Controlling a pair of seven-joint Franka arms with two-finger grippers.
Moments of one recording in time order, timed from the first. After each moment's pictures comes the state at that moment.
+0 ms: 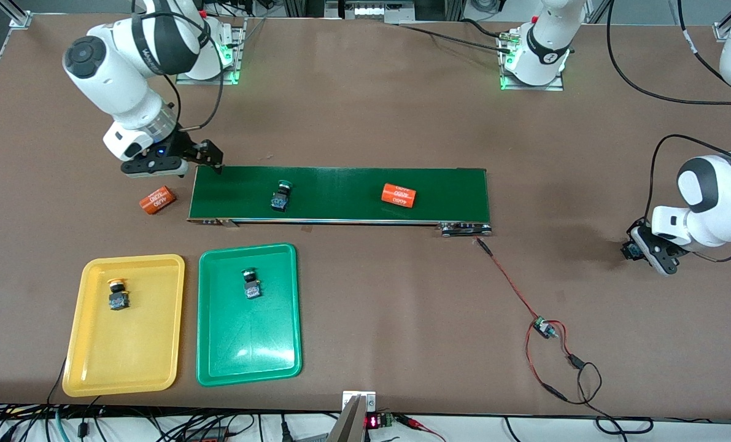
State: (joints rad) left arm 0.60 0.59 -0.33 -1.84 0.20 2.35 1.22; right arm 0.28 -0.12 0.01 -2.43 0.11 2.42 0.18
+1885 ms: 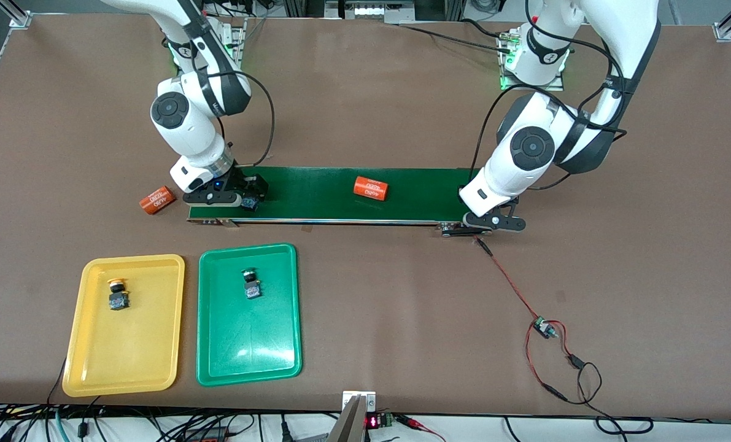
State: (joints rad) left arm -0.09 0.33 -0.35 -1.98 0.08 2.21 -0.38; right arm 0.38 0.22 0.00 -2.34 0.06 2.71 0.37
